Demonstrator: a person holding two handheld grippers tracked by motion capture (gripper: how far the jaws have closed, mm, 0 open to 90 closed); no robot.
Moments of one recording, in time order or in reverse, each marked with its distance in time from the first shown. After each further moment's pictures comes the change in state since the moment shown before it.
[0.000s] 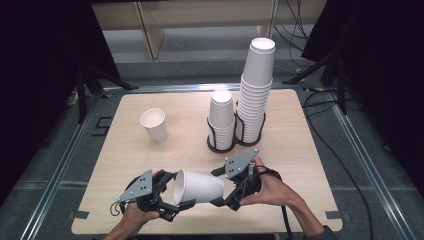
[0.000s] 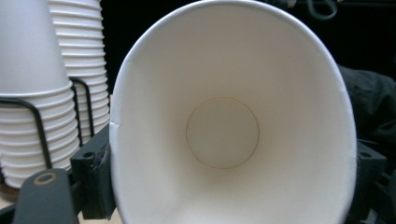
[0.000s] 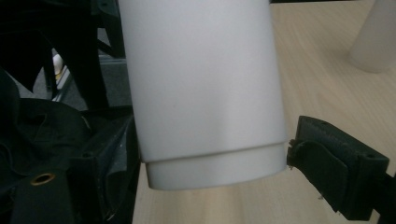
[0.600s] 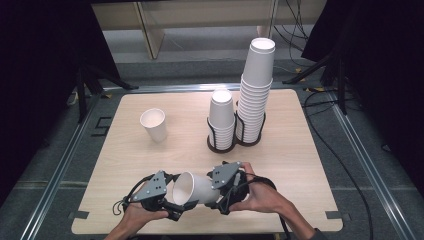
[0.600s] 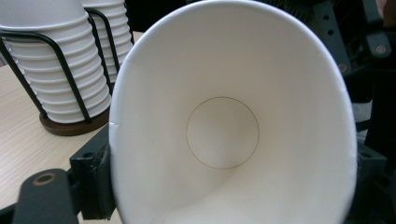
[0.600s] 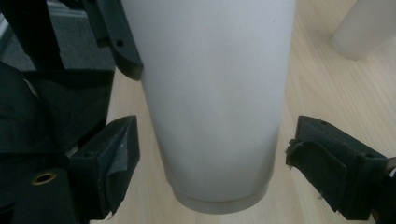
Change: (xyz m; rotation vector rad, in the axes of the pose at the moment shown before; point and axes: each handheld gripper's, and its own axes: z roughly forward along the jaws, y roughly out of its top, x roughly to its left) left arm -0.004 -0.002 0.011 0.292 0.129 0.063; right arm 0.012 0.002 0.034 0.168 -0.135 -0.115
